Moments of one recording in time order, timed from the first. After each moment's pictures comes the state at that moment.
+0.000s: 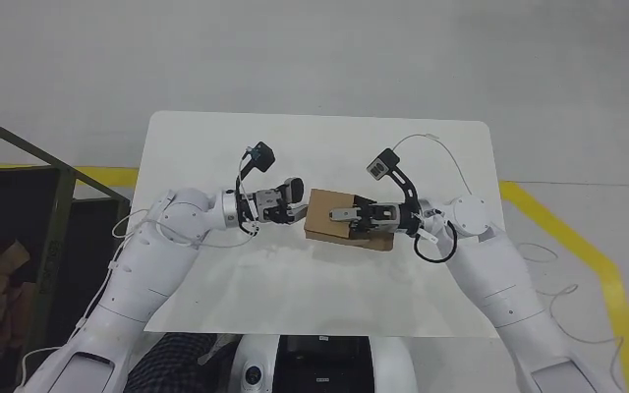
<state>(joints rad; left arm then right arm) 1.12 -1.03 -1.15 -1.50 0.10 -0.70 -0.83 -1.00 -1.21 1.03 -1.35 0.63 -0.27 1.27</state>
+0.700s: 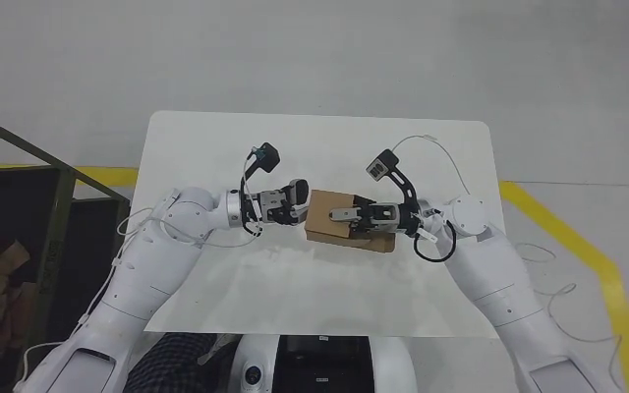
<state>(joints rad) 1.10 -1.03 -1.11 -1.49 0.08 -0.70 -0.83 -1.00 -1.21 1.02 -1.32 0.64 -0.27 1.28</state>
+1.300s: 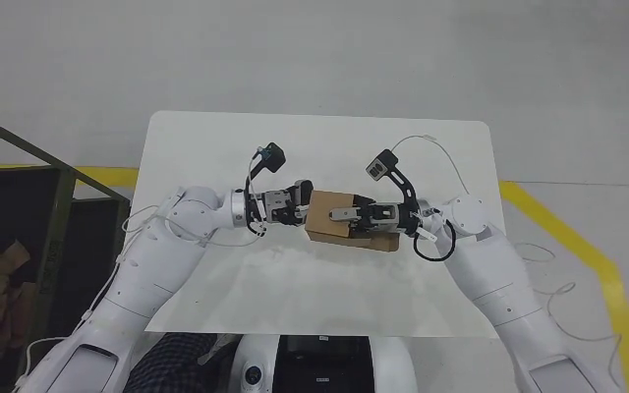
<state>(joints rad) 1.07 -1.04 -1.08 -1.48 0.06 -0.70 -0.83 -0.99 -1.21 1.02 -1.31 0.64 -0.27 1.28</state>
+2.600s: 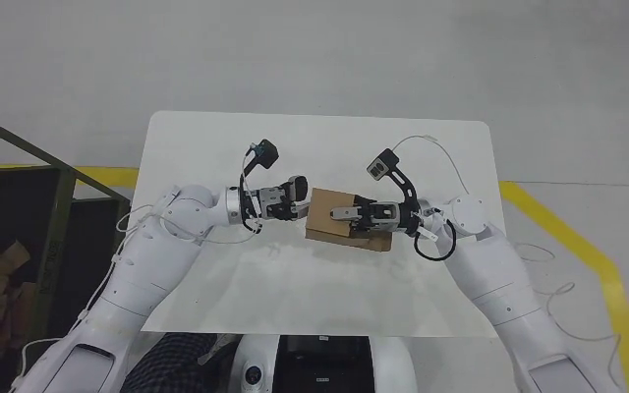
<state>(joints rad) 1.09 -1.02 -1.11 -1.47 0.06 -0.69 -0.81 -0.99 -1.21 1.02 -1.30 0.65 -0.27 1.29</state>
